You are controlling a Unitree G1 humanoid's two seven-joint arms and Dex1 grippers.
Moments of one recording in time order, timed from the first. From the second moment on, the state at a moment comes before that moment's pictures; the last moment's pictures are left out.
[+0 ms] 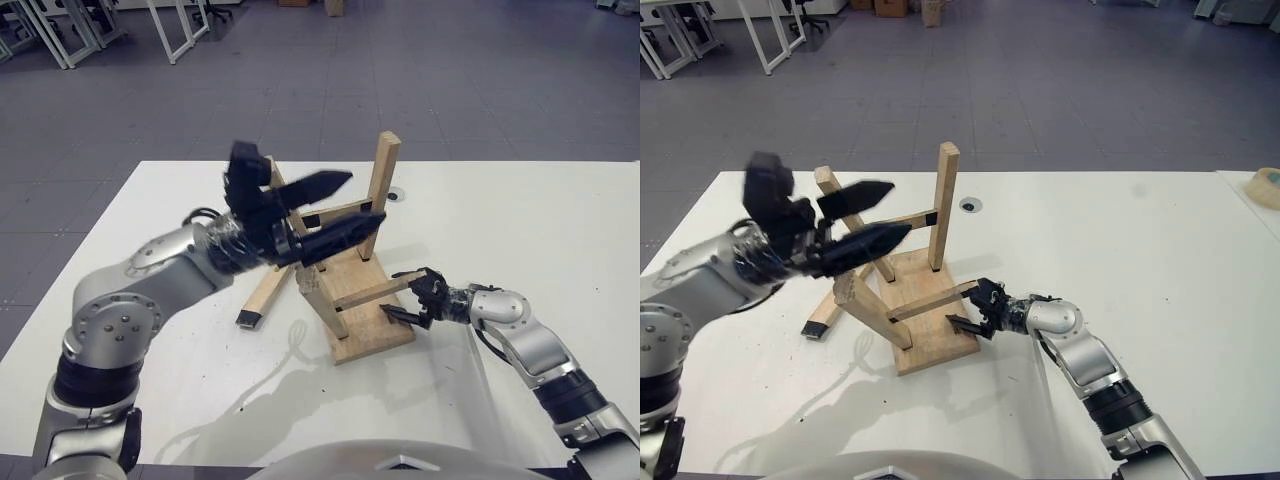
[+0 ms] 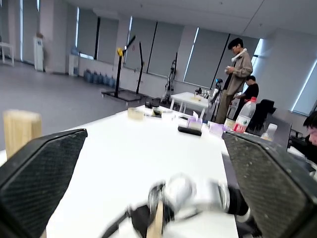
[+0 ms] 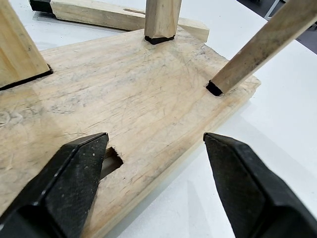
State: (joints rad) left arm -0.39 0.71 0.09 -0.55 -1.46 0.62 -0.36; right arm -0.17 -0.54 0.38 0.01 0.13 0.18 0.78
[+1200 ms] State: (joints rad) left arm 0.25 0.56 -0.04 -0.24 -0.36 0.46 -0.39; right arm -0.12 -0.49 0.22 0.00 0.09 0.33 0.39
